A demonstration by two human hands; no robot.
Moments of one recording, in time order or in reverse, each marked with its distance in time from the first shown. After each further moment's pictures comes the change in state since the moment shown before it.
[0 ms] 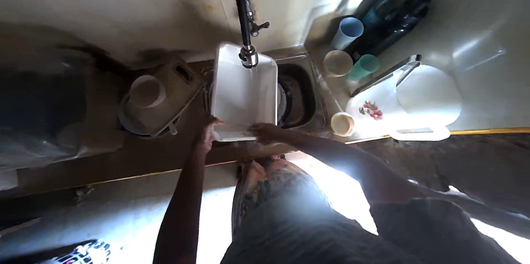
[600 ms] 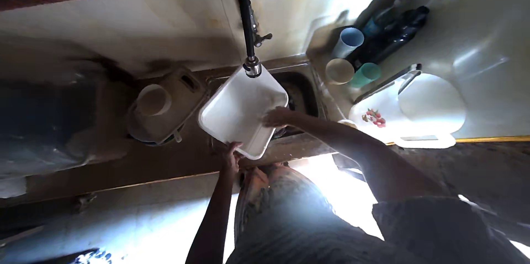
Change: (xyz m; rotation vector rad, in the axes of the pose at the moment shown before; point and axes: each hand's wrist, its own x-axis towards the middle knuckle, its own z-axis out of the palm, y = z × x) left_hand -0.048 -0.028 0.054 -0.376 0.177 -0.053; right_hand 0.020 0.056 -0.062 -0.323 -0.129 0.129
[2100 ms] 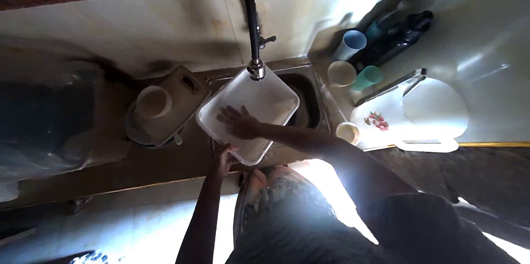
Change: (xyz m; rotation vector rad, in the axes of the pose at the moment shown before) left_hand 0.014 0.026 -0.029 0.115 -0.219 -0.122; right_hand 0.002 -0.137 -0.060 0.172 0.180 0.047
